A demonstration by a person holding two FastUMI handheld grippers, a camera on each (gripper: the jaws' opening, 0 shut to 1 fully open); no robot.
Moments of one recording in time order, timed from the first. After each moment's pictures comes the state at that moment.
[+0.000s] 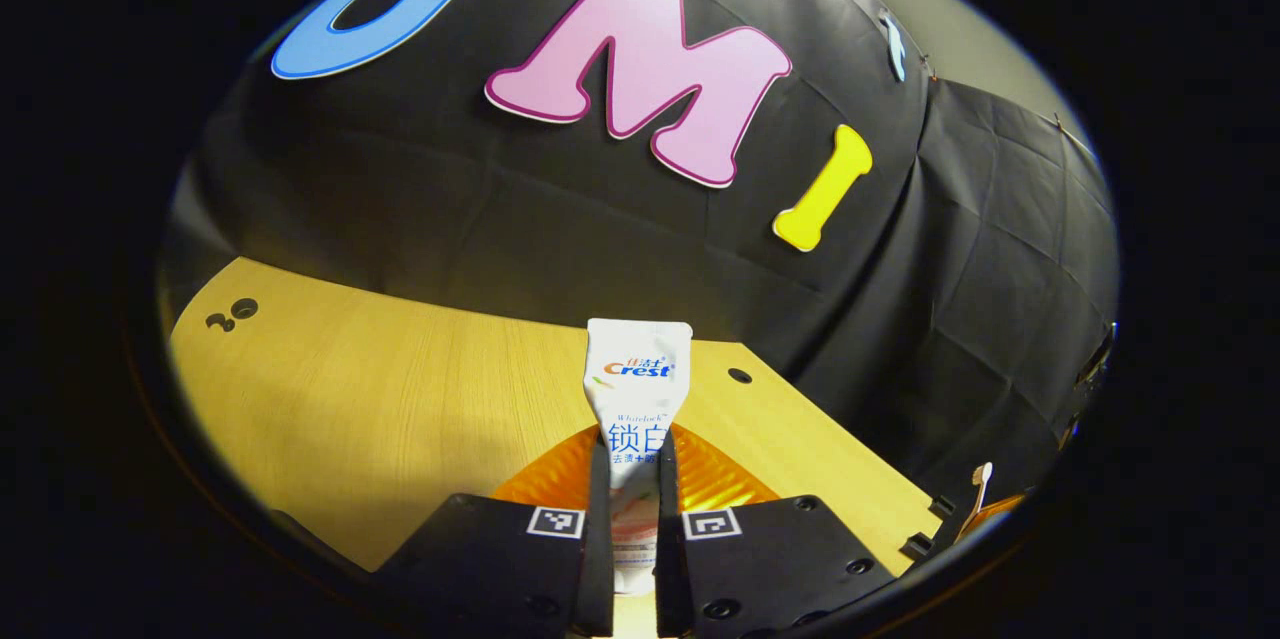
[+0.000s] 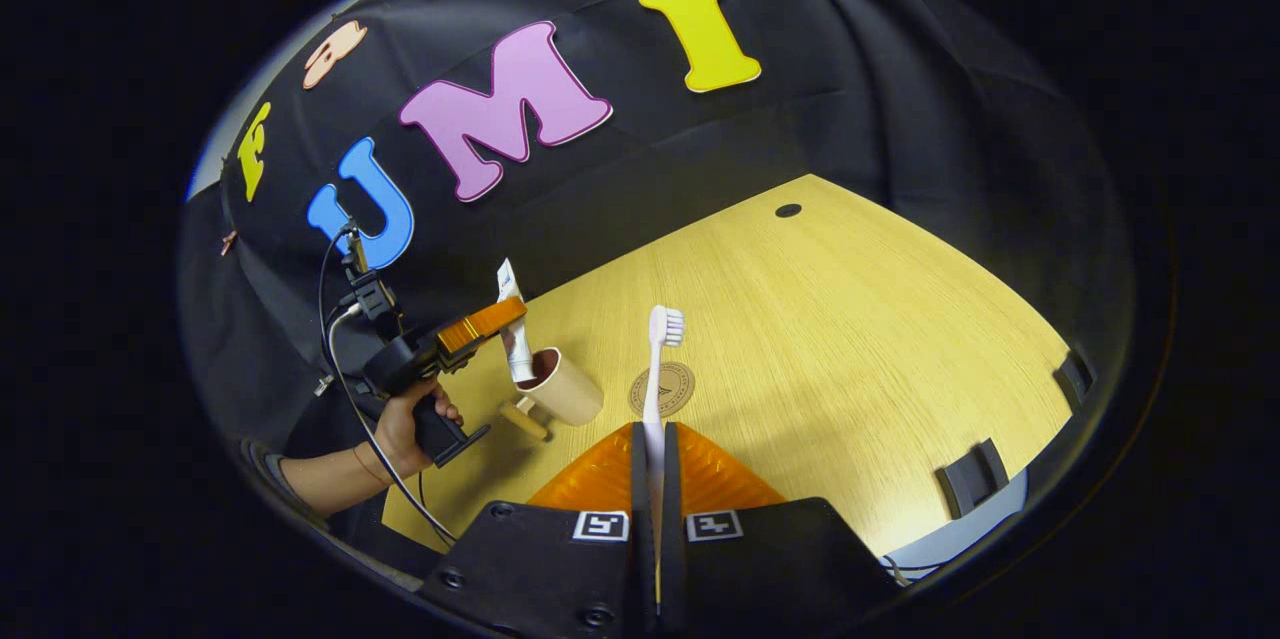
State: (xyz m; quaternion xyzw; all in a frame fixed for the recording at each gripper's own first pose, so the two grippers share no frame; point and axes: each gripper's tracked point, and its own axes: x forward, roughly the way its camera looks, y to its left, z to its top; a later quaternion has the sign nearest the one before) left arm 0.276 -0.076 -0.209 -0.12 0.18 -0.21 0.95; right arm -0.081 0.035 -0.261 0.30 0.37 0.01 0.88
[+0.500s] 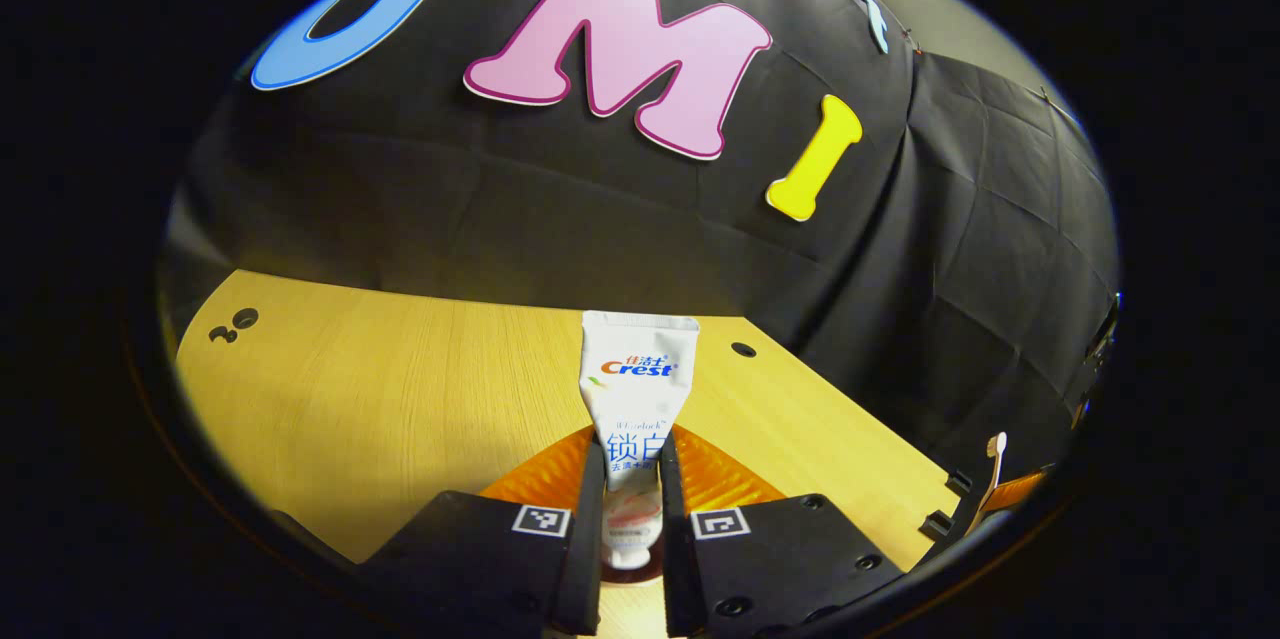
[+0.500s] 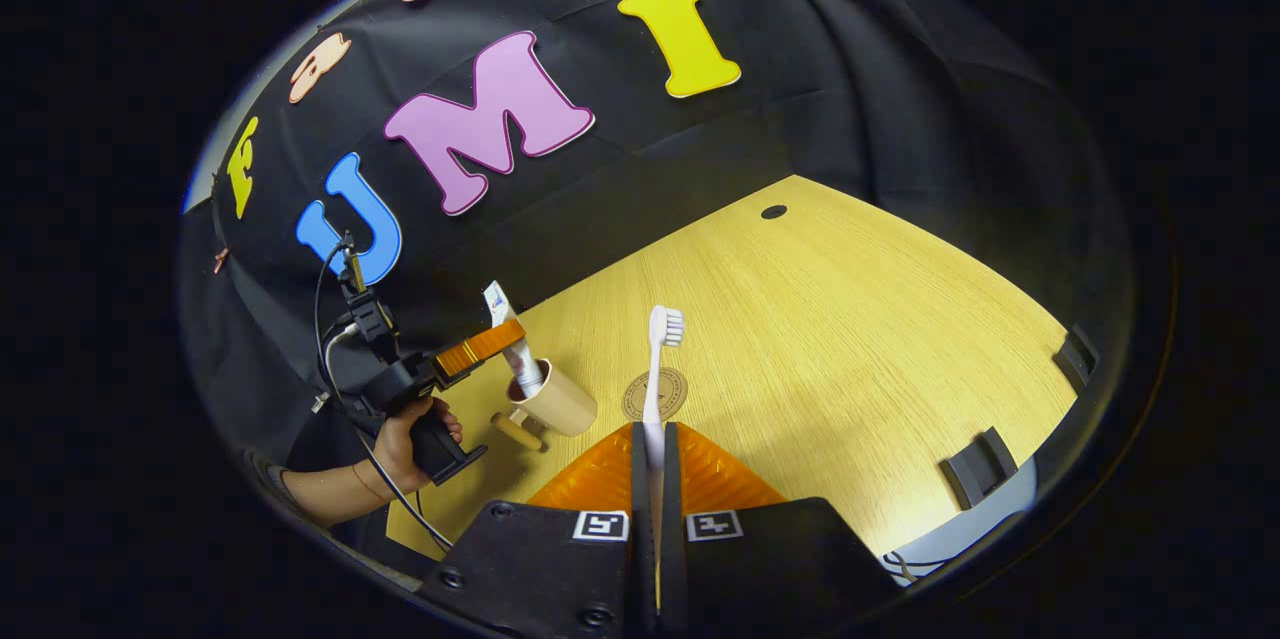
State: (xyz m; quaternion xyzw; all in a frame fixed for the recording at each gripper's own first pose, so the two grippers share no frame) left arm 0.264 -0.080 -0.223 -0.08 0.20 -0.22 0.95; right arm -0.081 0.035 -0.262 0.31 0.36 -0.01 0.88
